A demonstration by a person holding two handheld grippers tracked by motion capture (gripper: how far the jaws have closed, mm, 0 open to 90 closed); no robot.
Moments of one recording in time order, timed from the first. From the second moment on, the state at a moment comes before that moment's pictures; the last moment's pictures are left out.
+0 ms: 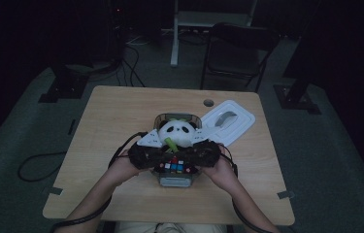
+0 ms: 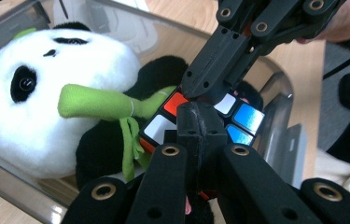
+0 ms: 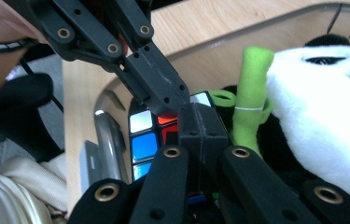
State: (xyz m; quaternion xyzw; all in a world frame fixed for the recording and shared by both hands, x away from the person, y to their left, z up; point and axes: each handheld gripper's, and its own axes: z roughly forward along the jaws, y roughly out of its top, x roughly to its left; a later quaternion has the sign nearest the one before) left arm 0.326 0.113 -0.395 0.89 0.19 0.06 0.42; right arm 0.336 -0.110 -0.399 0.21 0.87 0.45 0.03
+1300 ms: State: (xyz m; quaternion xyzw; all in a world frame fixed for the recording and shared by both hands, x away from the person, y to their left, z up) left arm 0.345 0.143 -0.389 0.84 0.27 0.09 0.45; right arm 0.352 -0.151 -0.392 0.36 0.81 0.47 0.07
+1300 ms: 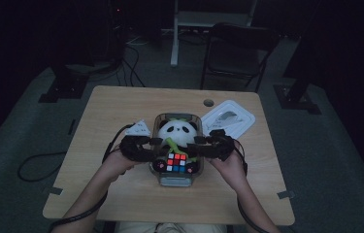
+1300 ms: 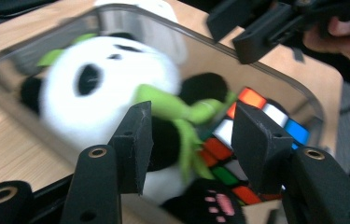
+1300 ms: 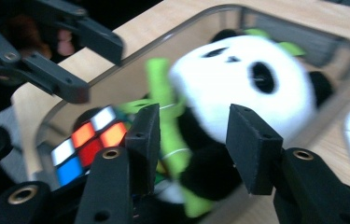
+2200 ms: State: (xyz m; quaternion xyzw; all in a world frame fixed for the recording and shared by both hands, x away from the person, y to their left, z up) left arm 0.399 0.195 -0.456 0.78 0.44 0.15 0.42; right arm 0.374 -0.219 -0.453 0.48 0.72 0.46 0.18
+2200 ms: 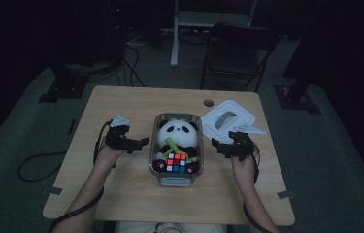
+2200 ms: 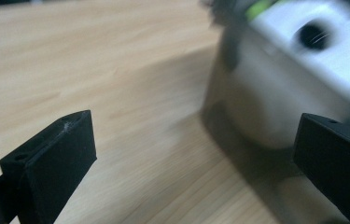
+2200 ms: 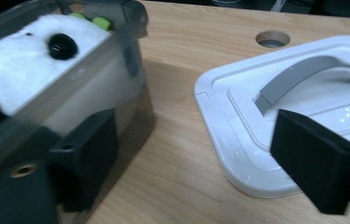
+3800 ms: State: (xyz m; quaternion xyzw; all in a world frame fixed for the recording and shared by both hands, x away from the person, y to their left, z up) left arm 0.397 0.136 -0.473 0.84 0.37 0.12 0.38; right arm 0.370 -0.211 -0.489 0.50 0.73 0.42 0.20
